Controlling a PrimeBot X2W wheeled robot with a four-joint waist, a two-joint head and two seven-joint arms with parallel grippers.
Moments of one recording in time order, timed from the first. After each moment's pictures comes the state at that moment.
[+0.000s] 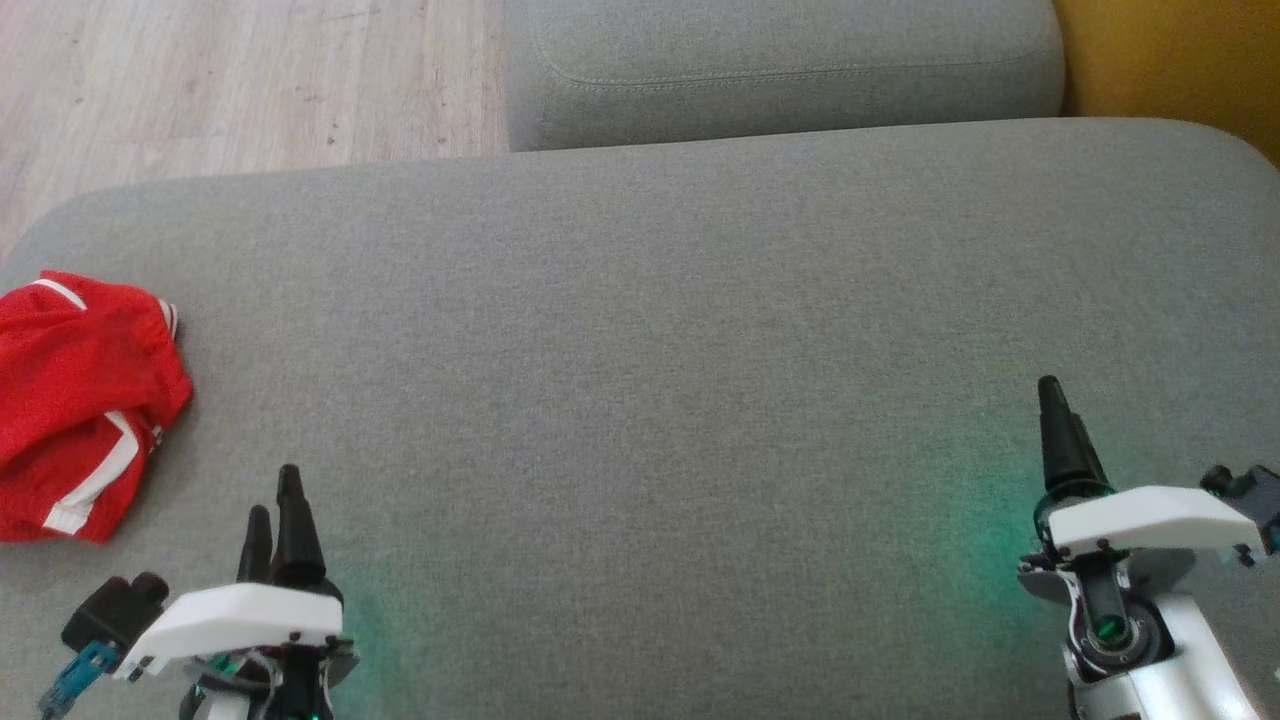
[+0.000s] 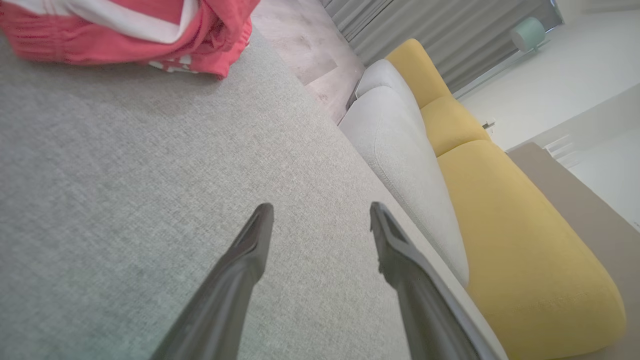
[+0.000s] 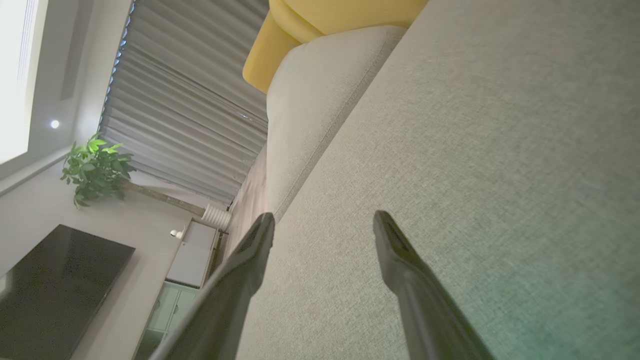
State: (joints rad) left arm -0.11 0.09 -0.03 0.40 -1.02 -0.10 -0.03; right arm -0.19 -0.12 0.05 0.49 1.11 0.13 -0.03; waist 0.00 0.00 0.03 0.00
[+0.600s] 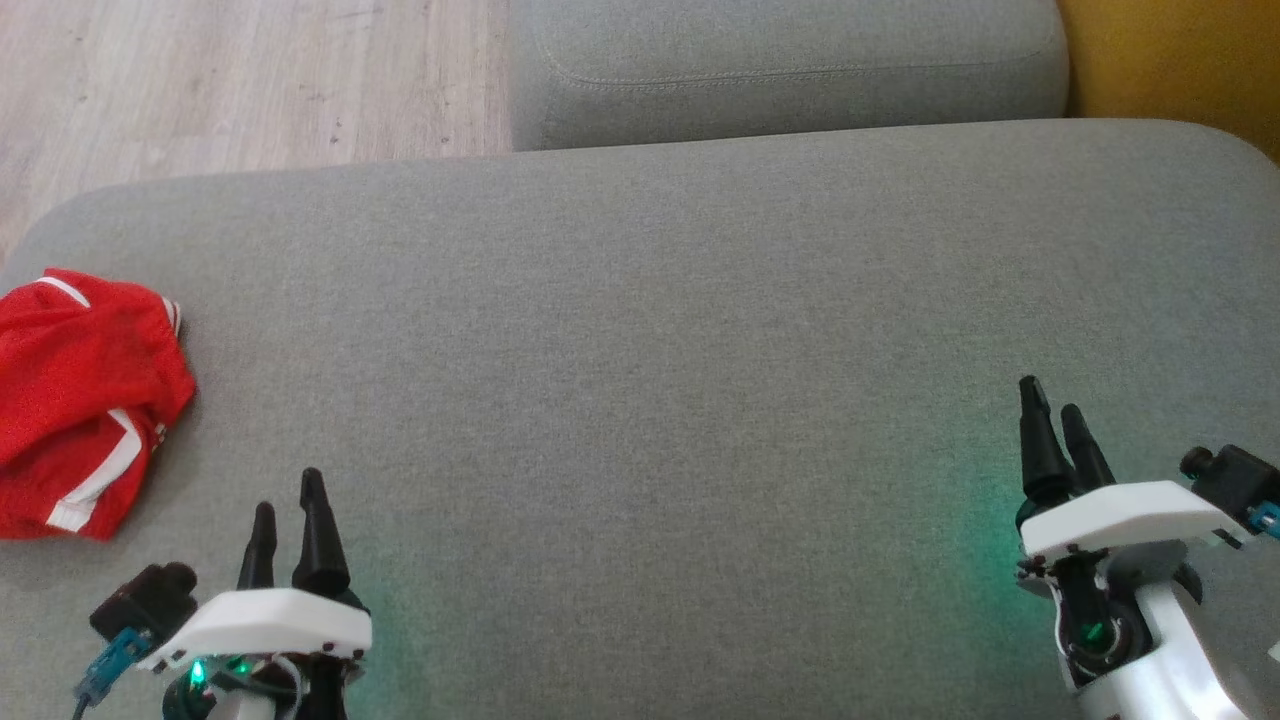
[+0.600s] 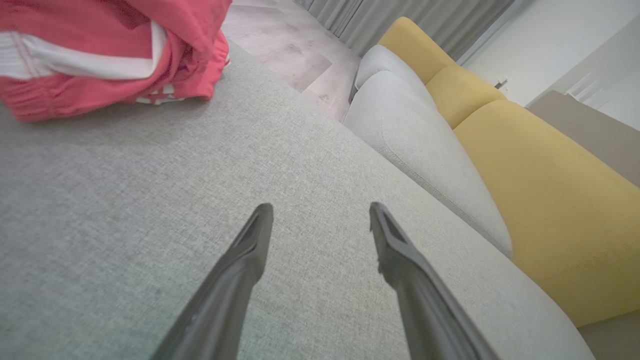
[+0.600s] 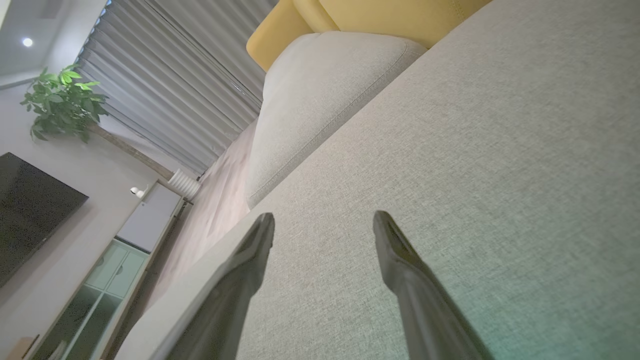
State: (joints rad) left arm -0.11 0.09 -0.06 0.43 -0.80 -0.08 -0.08; right arm -0.22 -0.14 0.08 0.54 0.87 0.13 -0.08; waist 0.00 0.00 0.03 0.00
